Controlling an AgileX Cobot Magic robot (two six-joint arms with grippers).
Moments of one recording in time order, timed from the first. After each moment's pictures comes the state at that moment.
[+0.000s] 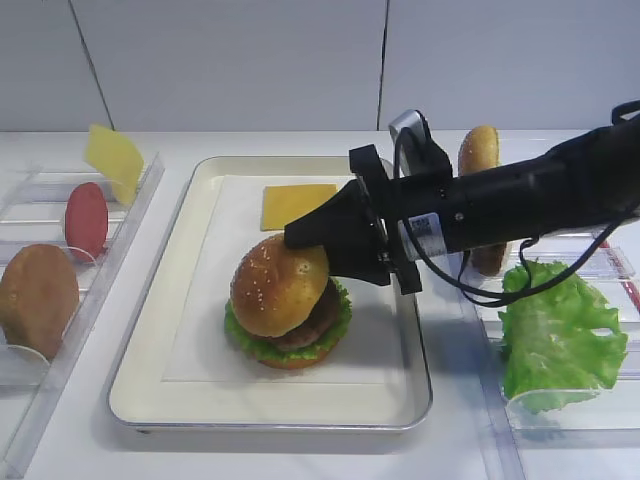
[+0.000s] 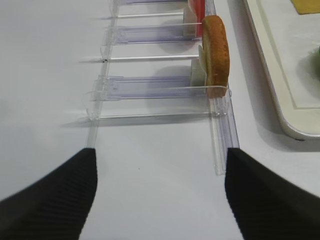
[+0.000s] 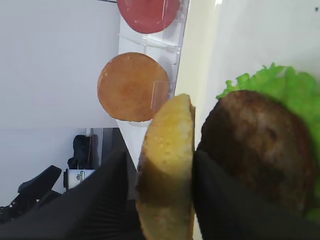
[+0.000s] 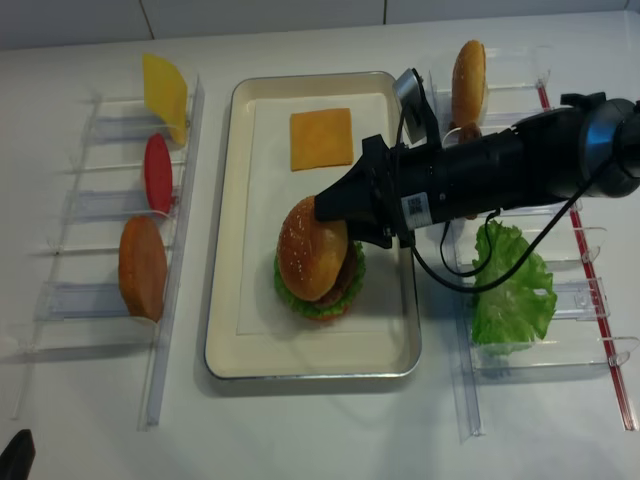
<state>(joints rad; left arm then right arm) -0.01 -0.02 -0.48 0.08 1.18 -0.06 0.27 1.91 -0.92 1.70 1.15 -1.07</state>
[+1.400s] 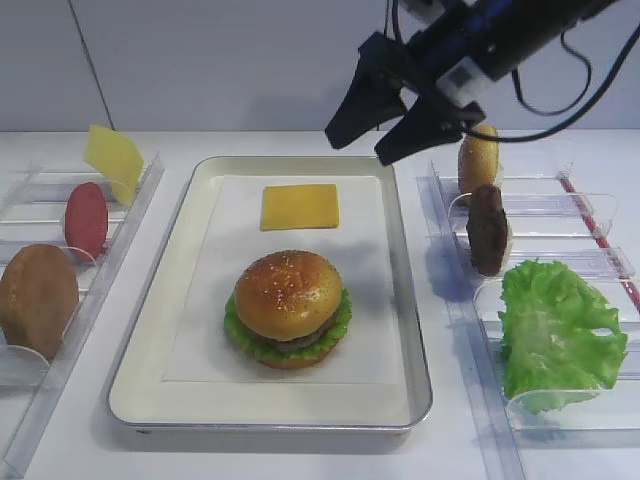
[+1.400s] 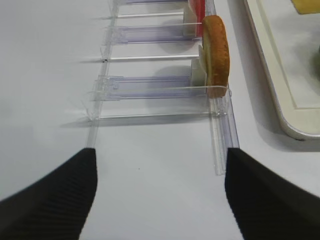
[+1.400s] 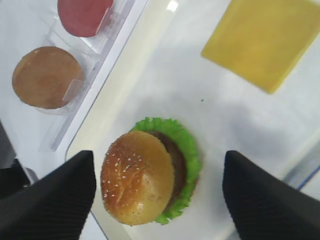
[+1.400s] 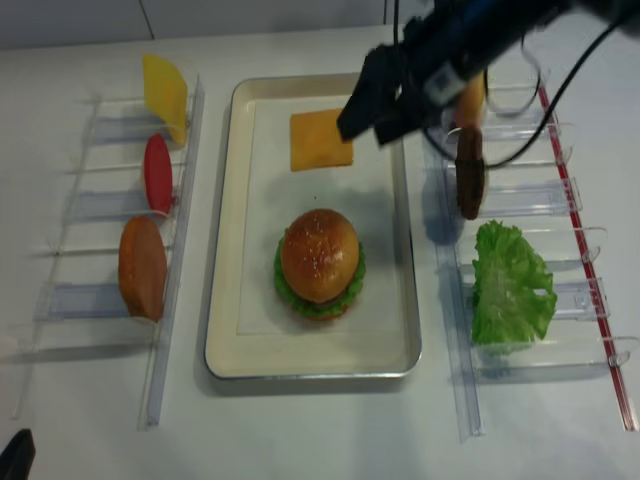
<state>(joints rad) -0.01 -0.02 -0.48 0.08 1.18 -0.06 0.21 1.88 -1.53 0.91 1.20 -0.61</state>
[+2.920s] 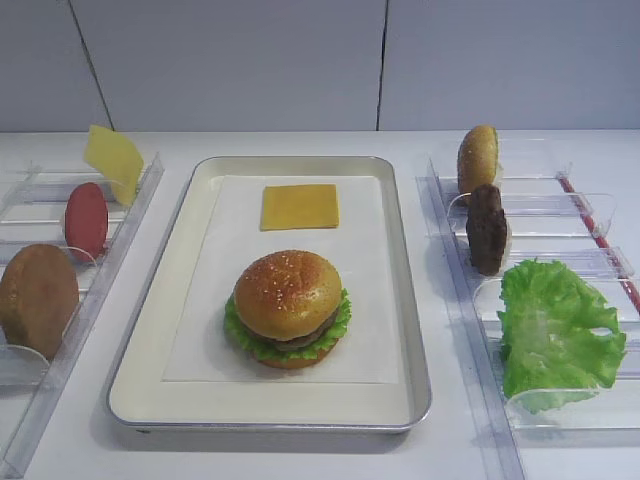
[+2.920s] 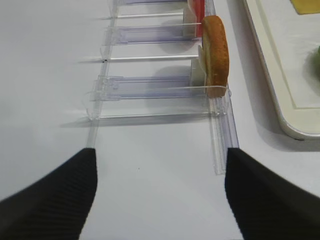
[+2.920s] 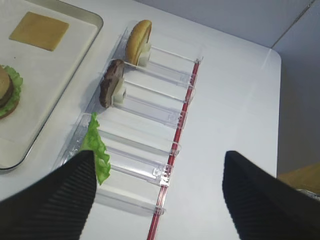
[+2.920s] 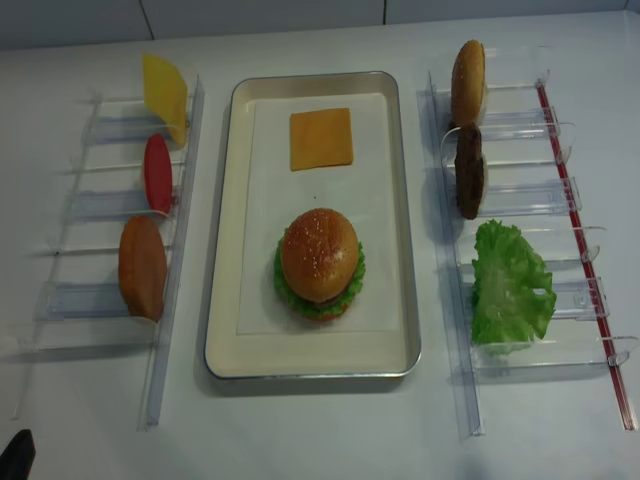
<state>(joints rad) -0.01 -0.02 -0.48 0.08 1.18 -0.06 0.21 0.69 -1.17 -0.04 1.28 -0.17</state>
